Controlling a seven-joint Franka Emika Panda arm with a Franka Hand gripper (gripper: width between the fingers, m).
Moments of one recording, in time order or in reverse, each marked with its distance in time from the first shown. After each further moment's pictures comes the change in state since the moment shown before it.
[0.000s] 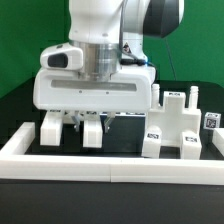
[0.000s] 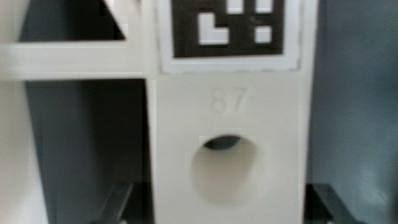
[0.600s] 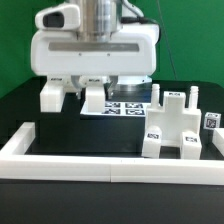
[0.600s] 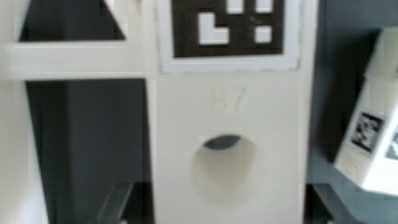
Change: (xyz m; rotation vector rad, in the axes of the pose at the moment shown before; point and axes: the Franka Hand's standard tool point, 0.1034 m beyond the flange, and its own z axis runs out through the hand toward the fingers) arm 0.011 -0.010 -0.067 0.051 -0.022 0.030
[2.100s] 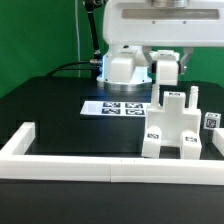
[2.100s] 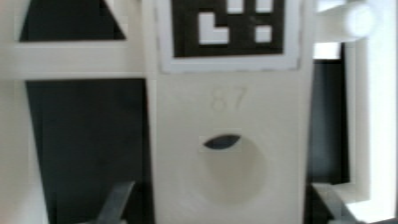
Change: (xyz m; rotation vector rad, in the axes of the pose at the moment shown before) arm 0.009 -0.125 -0.033 0.019 -0.005 0.197
